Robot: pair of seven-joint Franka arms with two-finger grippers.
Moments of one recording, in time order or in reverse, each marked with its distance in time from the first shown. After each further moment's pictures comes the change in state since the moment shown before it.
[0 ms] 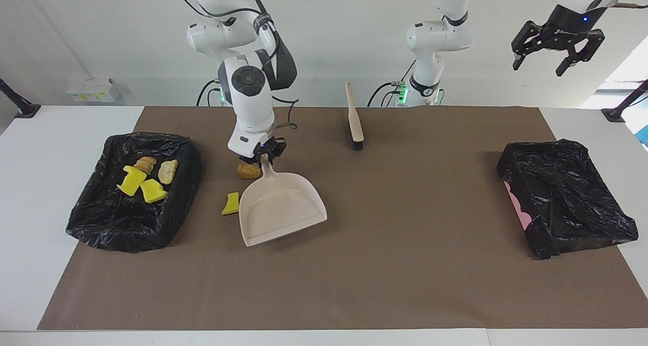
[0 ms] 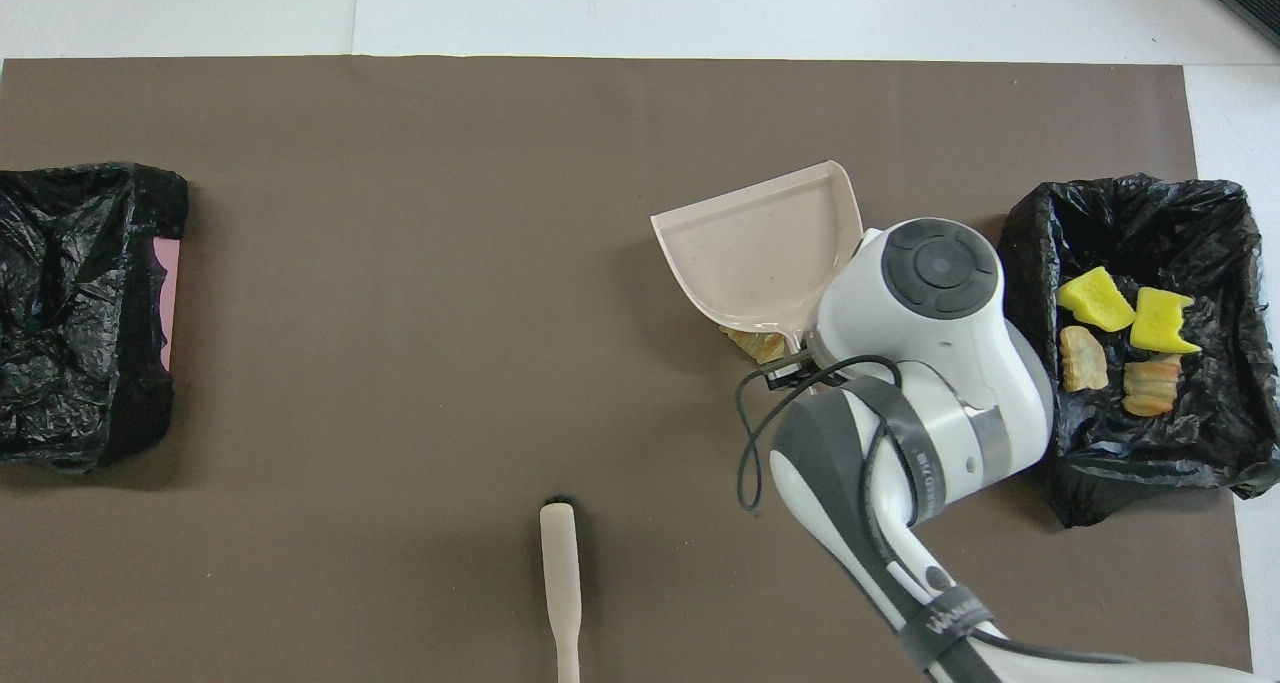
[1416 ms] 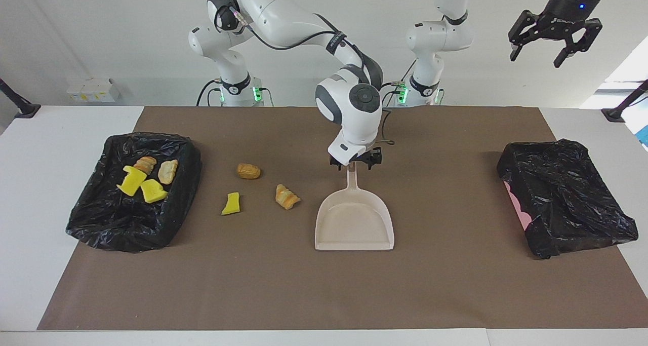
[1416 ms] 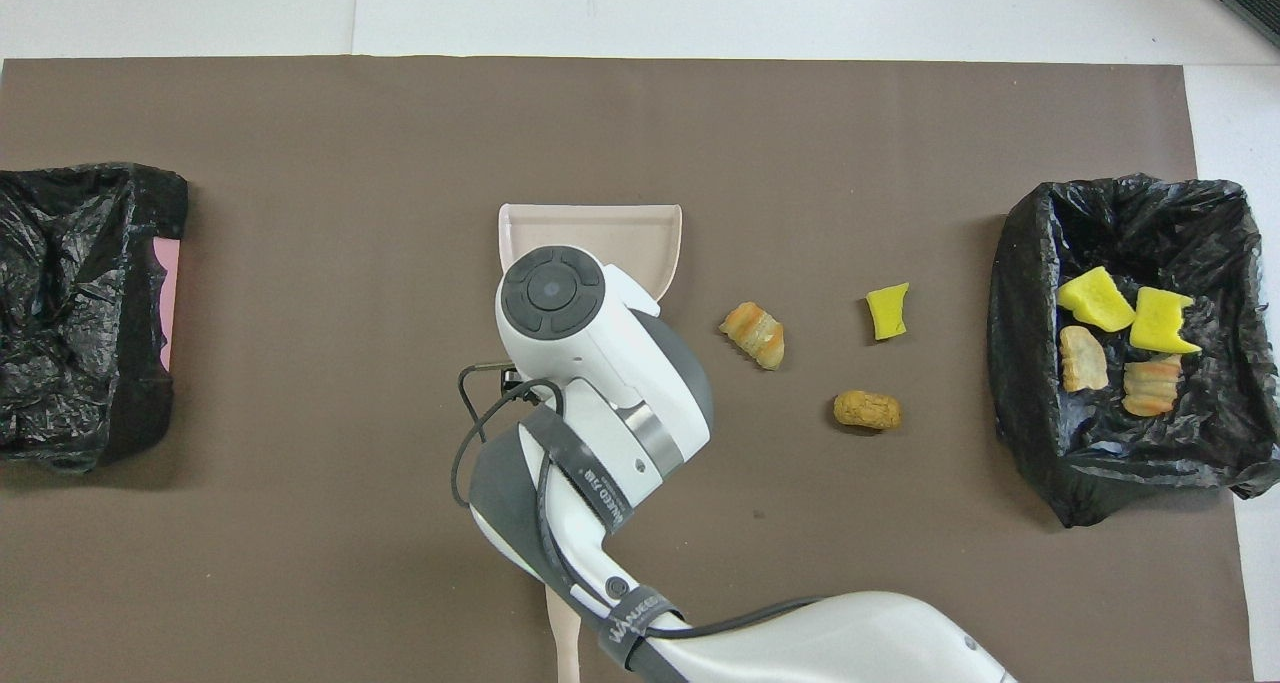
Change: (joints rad) left arm -0.005 -0.032 -0.025 -0.012 -0.001 0.009 -0.007; right arm 0.315 0.353 0.000 0.447 0.070 -0.094 0.521
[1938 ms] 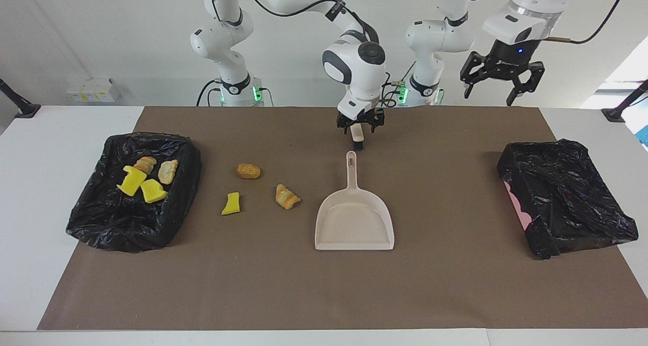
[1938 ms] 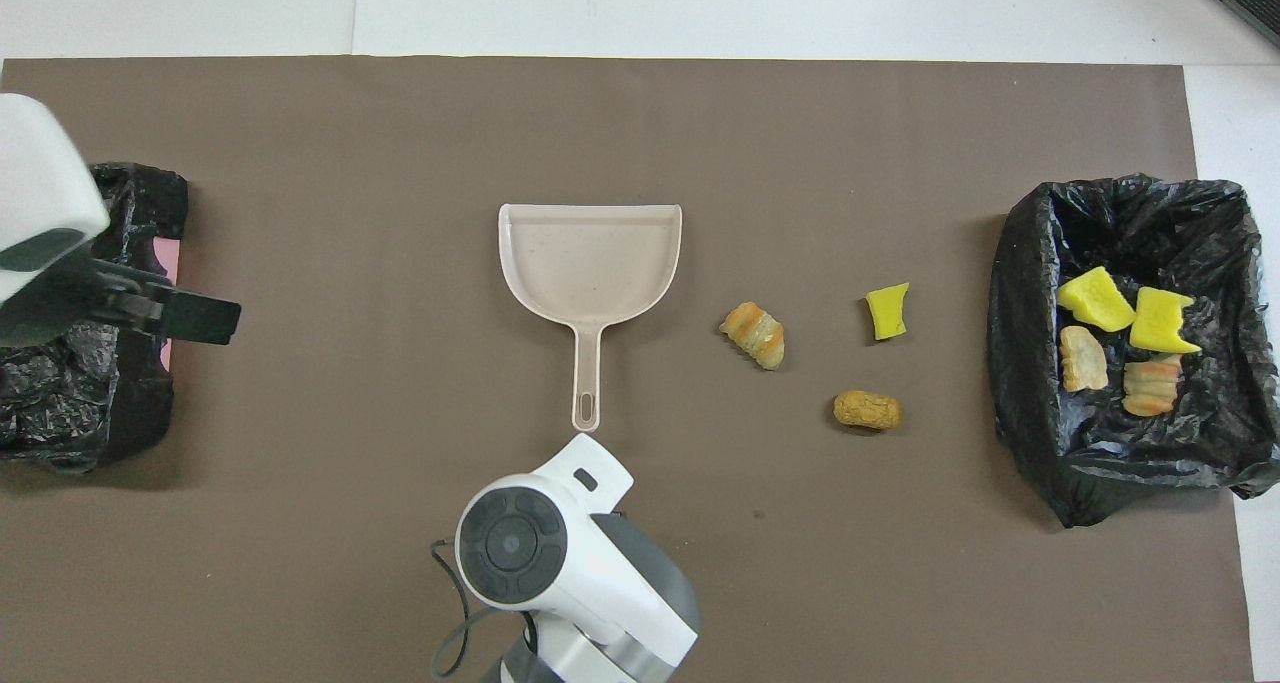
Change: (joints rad) left arm -0.186 0.056 -0.026 -0.167 -0.003 0.267 -0.188; right arm 0.196 -0.279 0.001 -0.478 0.001 0.265 0.145
